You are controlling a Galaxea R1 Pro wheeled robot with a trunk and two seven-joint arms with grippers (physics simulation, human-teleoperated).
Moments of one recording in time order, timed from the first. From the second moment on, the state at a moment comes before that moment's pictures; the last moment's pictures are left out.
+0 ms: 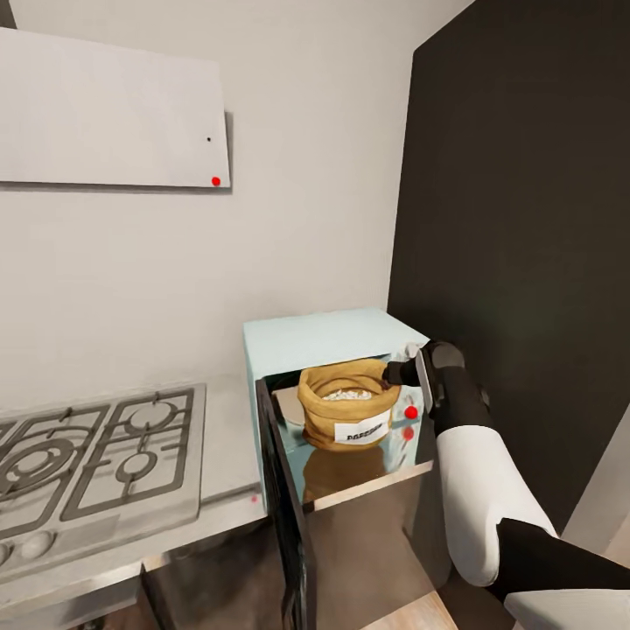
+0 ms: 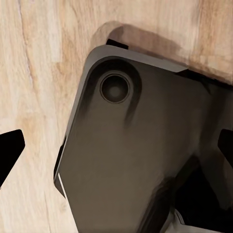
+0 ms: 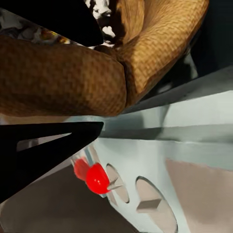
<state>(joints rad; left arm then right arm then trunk) 0.00 0.01 0.01 -0.07 0.32 -0.05 0.00 -1.02 0.17 -0.28 -0.93 0.33 1.04 0.12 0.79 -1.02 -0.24</state>
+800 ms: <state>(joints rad) 0.00 0.01 0.02 -0.07 0.32 -0.05 0.00 -0.99 0.17 -0.28 -0.92 0.33 1.04 0.13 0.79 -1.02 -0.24</state>
